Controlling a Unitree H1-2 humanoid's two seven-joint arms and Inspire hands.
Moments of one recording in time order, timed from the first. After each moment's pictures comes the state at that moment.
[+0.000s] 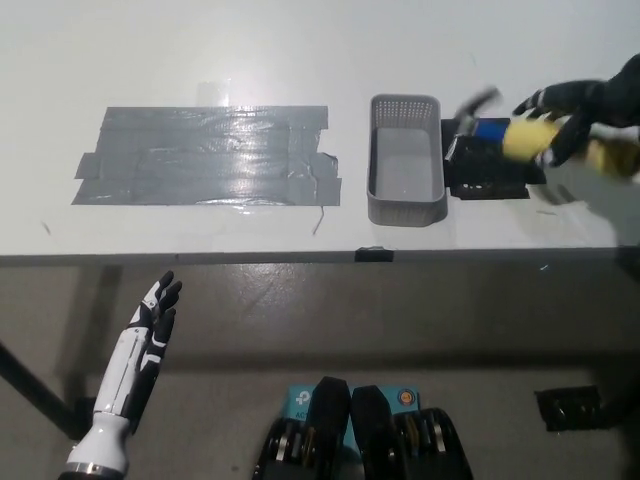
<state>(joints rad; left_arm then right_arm) -0.03 0.17 0.00 -0.03 0.15 -0.12 -0.03 -1.22 -0.43 0.47 1.04 -0.53 0.18 0.74</state>
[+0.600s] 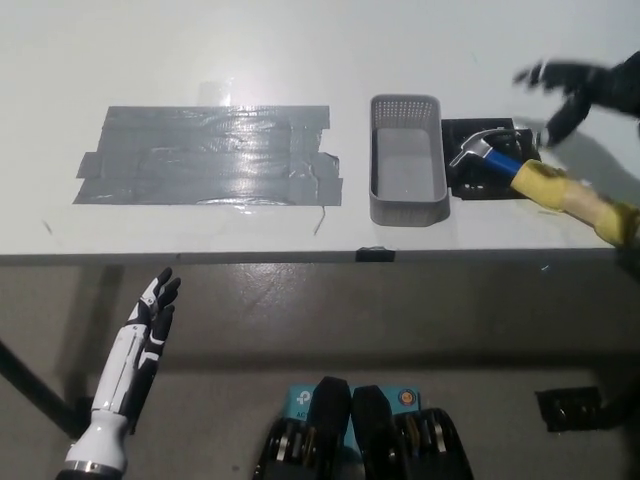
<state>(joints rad) -0.03 0.17 0.00 -0.04 0.15 -0.12 -0.03 -1.20 -0.47 0.32 0.89 -0.51 0.18 0.58</state>
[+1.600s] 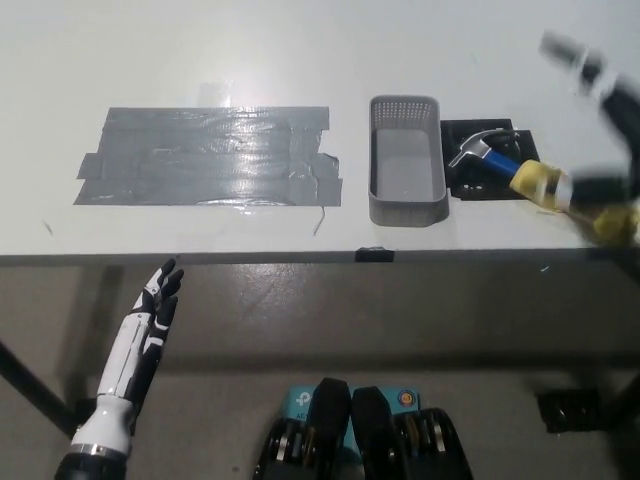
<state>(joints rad) -0.08 0.17 0.00 0.02 0.15 -0.11 -0.03 -0.47 -0.39 -0.01 -0.27 -0.35 0.22 0.45</state>
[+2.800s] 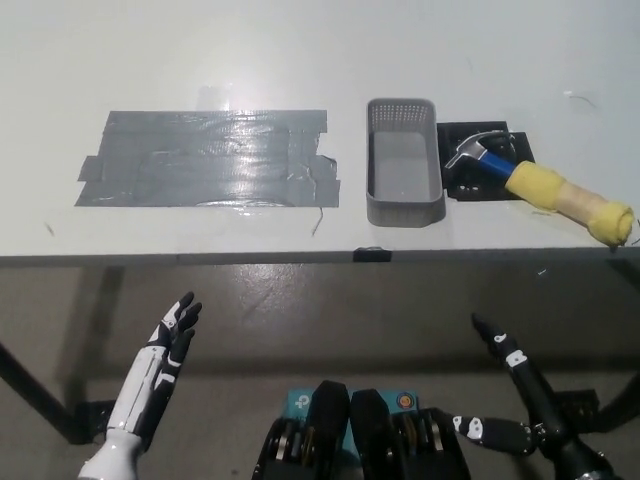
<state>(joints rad) 0.01 0.17 -0.04 -0.01 0.13 -0.13 -0.07 -0.01 -0.11 0.04 0.02 -0.25 -0.05 0.21</state>
